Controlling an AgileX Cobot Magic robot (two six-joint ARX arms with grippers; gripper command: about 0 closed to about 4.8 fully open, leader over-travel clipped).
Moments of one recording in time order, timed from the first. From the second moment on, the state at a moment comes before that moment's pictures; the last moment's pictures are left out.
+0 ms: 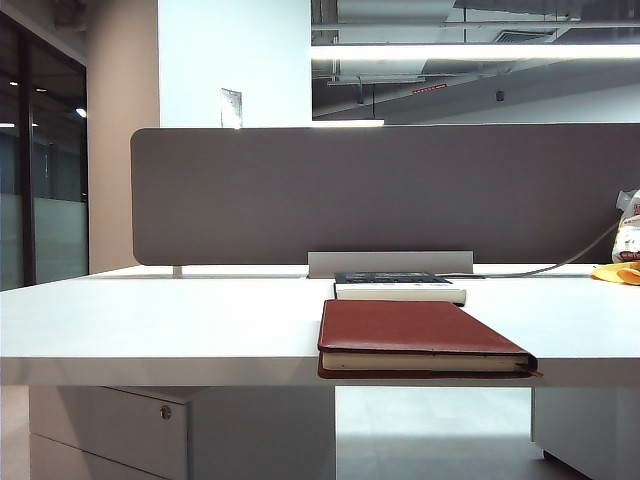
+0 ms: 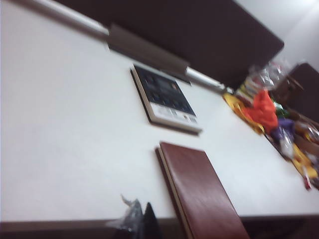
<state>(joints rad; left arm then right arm) 0.00 0.22 0.30 -0.18 0.46 -0.49 0.00 0.00 0.01 -0.12 -0.11 0.03</state>
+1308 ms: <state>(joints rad) -0.27 1.21 0.63 0.08 0.67 -0.51 0.13 0.18 0.21 -0.08 -0.18 0.44</state>
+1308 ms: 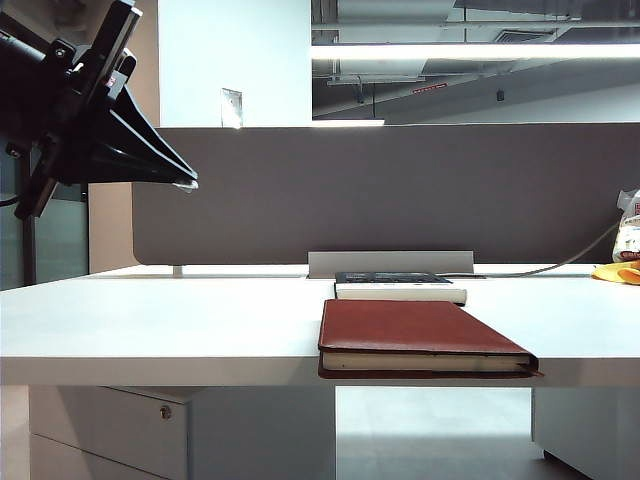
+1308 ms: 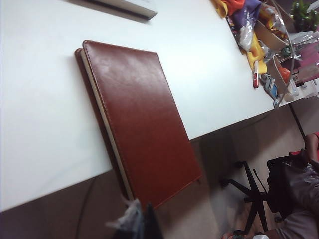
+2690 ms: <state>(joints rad) -0.28 1.38 0.63 0.11 0.89 -0.54 0.15 1.15 0.47 -0.08 -0.53 0.53</state>
